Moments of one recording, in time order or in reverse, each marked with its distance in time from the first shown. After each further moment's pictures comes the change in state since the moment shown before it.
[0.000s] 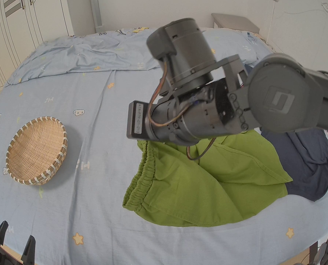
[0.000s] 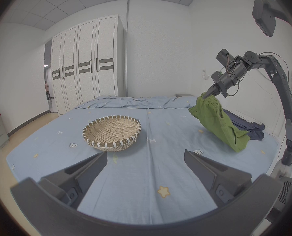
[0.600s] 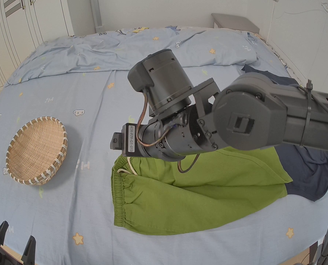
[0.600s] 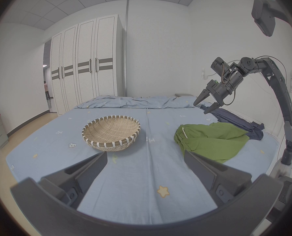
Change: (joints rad) left arm 0.000 0.000 0.000 0.001 -0.006 0.001; right arm 0.001 0.084 -0.003 0.003 0.000 -0.001
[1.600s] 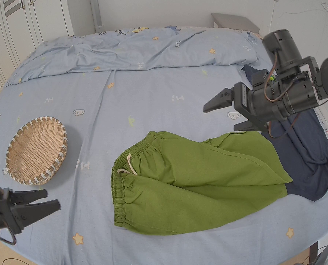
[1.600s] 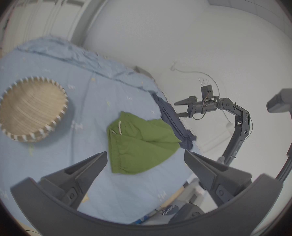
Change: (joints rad) left arm -0.084 0.814 -0.428 -0.081 -0.577 -0.316; right arm -0.416 -0.370 0.356 0.004 0.363 0.034
